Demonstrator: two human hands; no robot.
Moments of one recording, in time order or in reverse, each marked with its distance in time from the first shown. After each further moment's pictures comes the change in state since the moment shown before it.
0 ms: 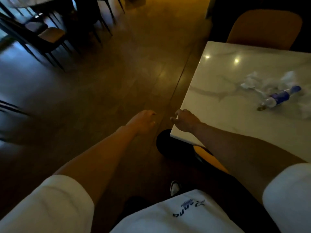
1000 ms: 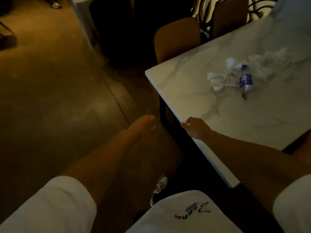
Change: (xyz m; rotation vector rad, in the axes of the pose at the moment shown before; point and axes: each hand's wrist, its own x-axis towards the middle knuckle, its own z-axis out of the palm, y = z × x) left_hand 0.459 -0.020 -0.156 0.359 -0.353 0.862; right_hand 0.245 -0.005 -0.076 0.480 0.419 0.860
